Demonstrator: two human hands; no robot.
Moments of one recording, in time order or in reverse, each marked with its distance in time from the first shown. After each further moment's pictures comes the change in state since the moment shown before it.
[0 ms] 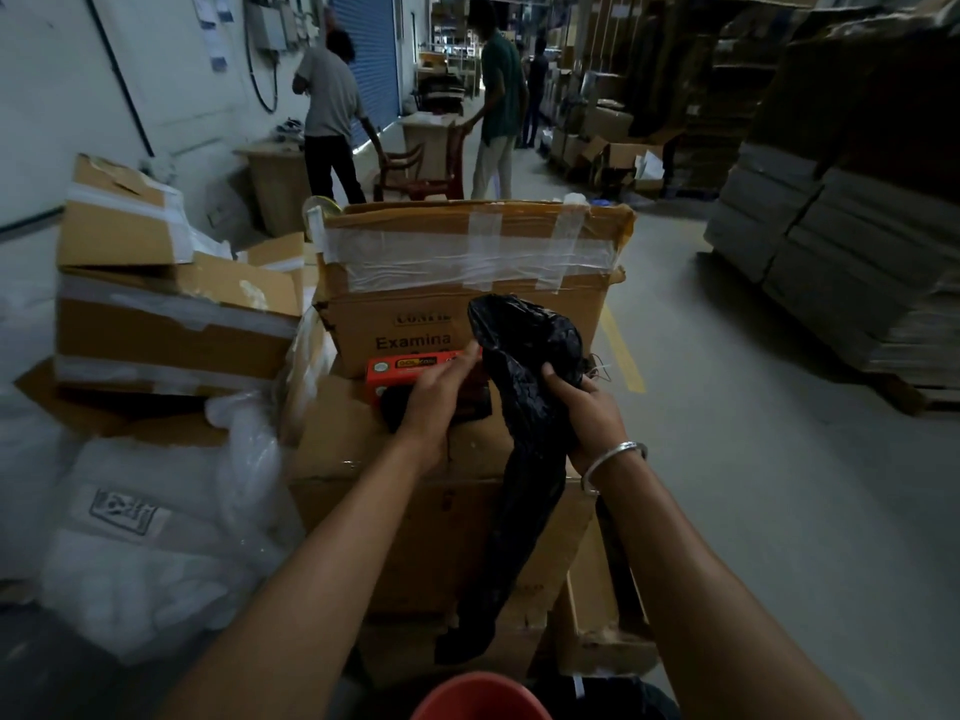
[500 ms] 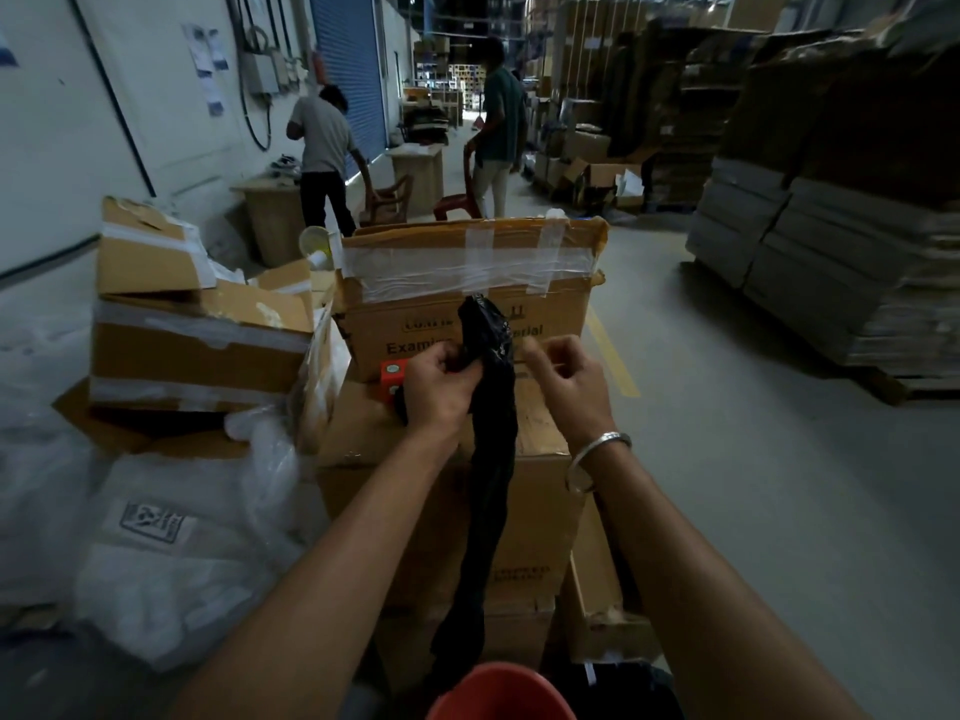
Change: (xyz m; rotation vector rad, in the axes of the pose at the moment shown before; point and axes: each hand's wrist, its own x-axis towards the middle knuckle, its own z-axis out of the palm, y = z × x) left_hand -0.067 0.038 0.016 0.197 0.319 0.236; right_hand -0.078 -0.018 0.031 -0.514 0.103 -0.578
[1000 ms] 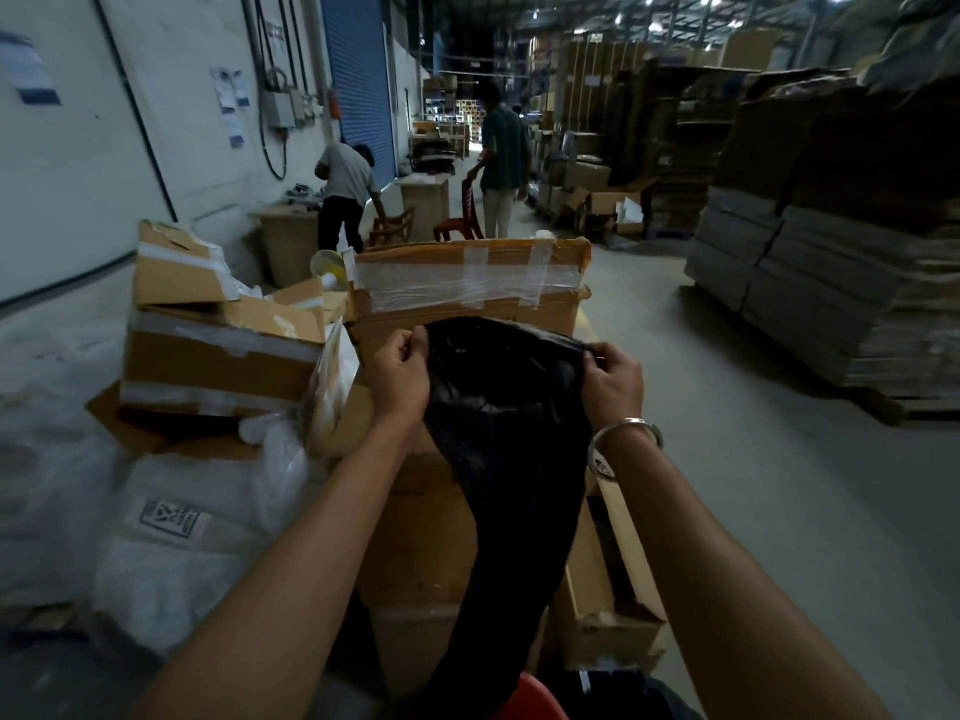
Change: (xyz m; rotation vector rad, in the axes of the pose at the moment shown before) left_hand -0.025 0.032 -0.041 0.132 0.102 0.110; right_hand -0.014 -0.019 -0.052 -0.080 0.276 0.144
